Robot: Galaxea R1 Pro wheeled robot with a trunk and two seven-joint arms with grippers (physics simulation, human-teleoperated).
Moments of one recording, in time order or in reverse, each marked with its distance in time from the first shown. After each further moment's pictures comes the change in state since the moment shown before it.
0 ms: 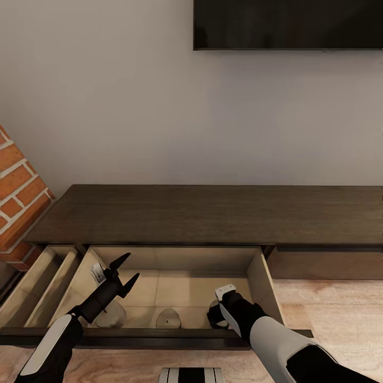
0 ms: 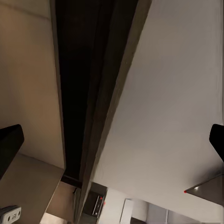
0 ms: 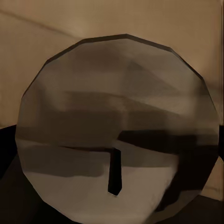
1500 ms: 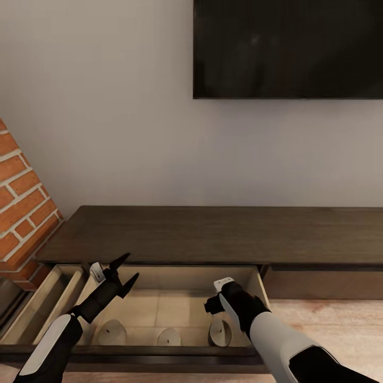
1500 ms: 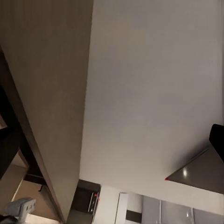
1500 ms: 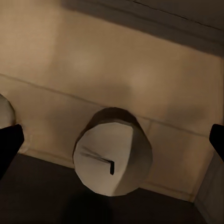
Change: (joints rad) left arm 0.000 0.005 0.000 -0.002 -0.002 0.004 0.002; right arm 0.000 -0.004 -0.052 -0.106 0.003 0.082 0.027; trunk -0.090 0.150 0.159
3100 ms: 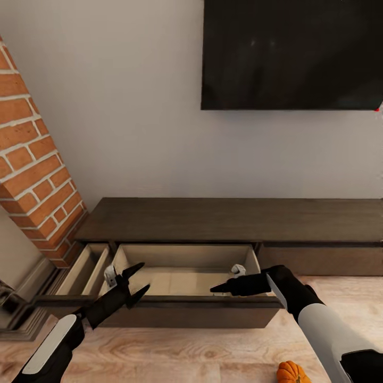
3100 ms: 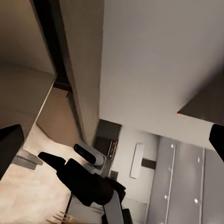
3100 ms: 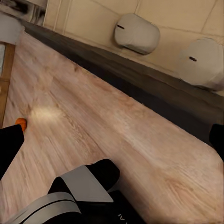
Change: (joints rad) left arm 0.000 0.057 -0.135 0.001 -0.006 0.111 0.013; right arm -0.001 -0.291 -0.110 -0.204 0.001 0.105 1.109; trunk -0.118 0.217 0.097
